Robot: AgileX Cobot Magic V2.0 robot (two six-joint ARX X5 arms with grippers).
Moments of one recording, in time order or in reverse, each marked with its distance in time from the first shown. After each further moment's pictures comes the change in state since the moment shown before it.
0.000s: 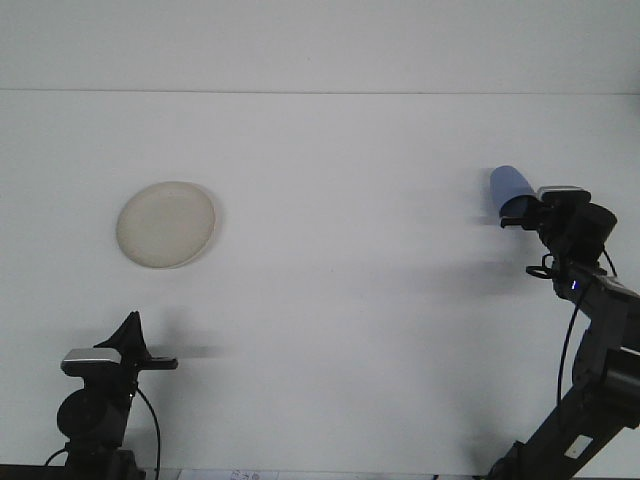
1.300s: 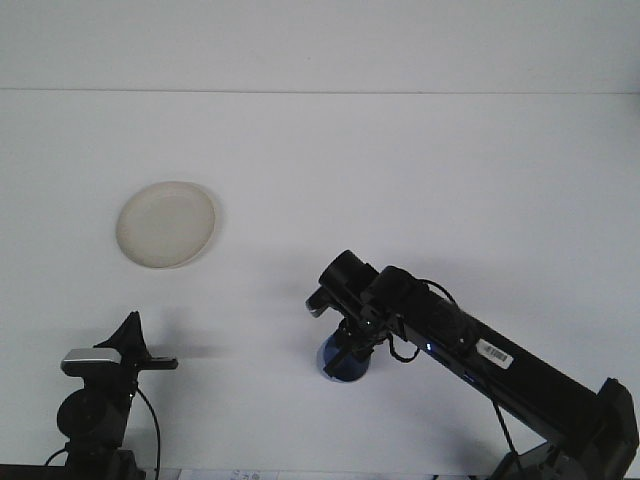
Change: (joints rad) left arm 0.000 0.000 0.000 0.000 0.000 0.000; right arm 1.167 -0.269 0.312 -1.606 0.321 0.116
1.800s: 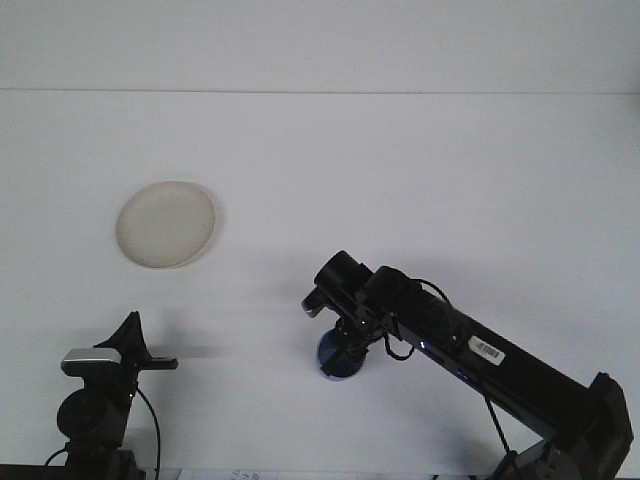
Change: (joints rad) left arm 0.000 0.000 0.000 0.000 0.000 0.000; right arm 0.005 0.020 0.003 0.030 0.014 -0.014
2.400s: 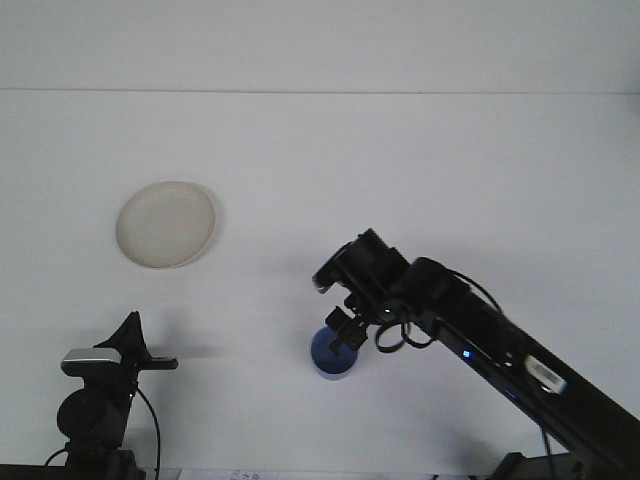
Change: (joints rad) left arm 0.000 0.000 0.000 0.000 0.000 0.000; right arm -0.048 -0.148 0.109 -0.006 0.028 -0.037
